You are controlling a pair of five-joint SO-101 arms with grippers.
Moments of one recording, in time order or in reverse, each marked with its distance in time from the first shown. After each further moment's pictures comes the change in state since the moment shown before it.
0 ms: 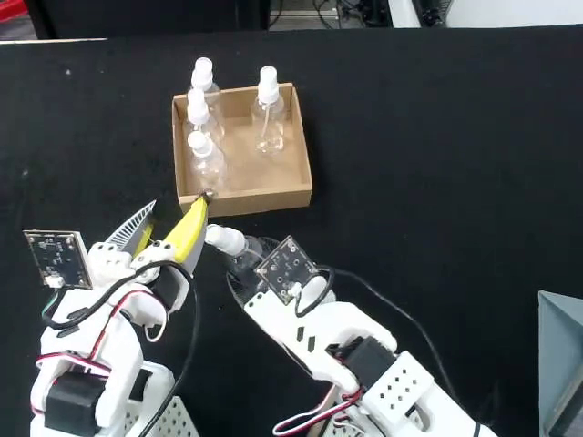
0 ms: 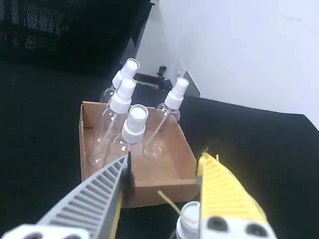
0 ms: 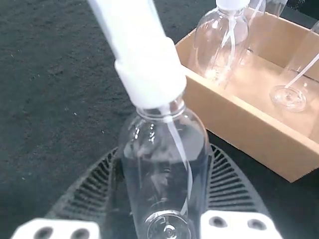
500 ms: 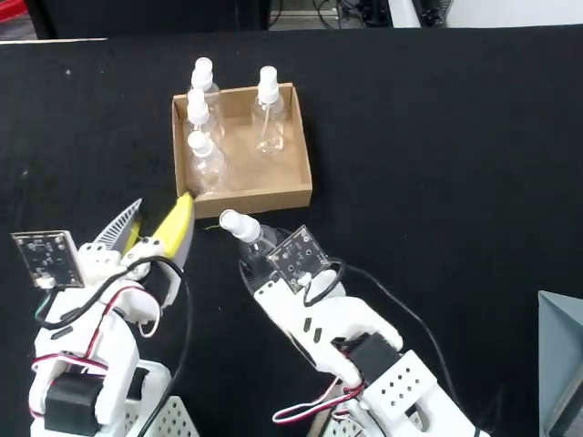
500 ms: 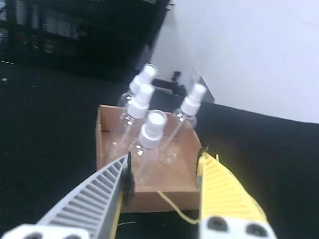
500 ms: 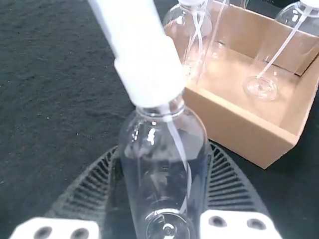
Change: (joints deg) left arm -4.4 0.0 0.0 0.0 -0.4; right arm 5.2 0.0 0.0 0.0 0.0
